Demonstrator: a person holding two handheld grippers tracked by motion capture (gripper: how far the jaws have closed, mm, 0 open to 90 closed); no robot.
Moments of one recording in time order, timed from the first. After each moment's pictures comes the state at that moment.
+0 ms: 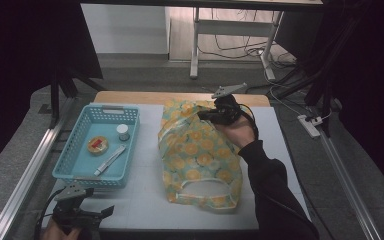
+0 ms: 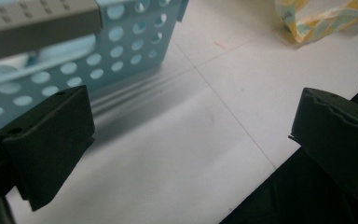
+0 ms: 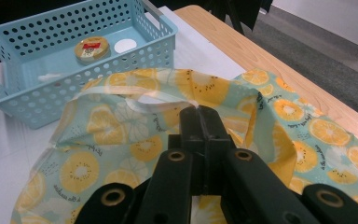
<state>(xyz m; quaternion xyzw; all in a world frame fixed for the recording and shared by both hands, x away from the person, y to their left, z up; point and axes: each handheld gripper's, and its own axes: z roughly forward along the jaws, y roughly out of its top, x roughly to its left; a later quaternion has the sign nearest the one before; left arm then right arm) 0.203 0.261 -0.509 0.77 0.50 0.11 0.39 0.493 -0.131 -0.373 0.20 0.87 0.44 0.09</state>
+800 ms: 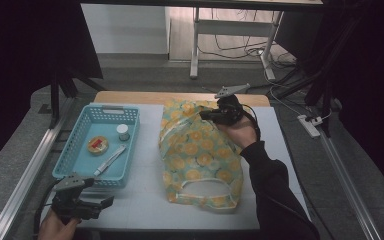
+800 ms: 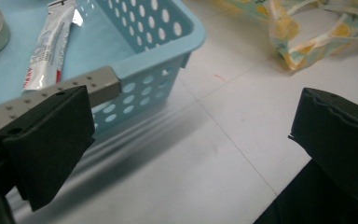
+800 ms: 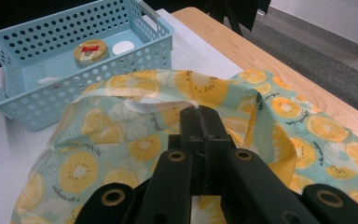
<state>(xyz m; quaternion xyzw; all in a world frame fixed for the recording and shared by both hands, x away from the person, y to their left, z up) 0.222 0.265 -0.490 0.77 0.48 0.11 0.41 0.495 -0.138 -0.375 0.21 0.87 0.44 0.09</state>
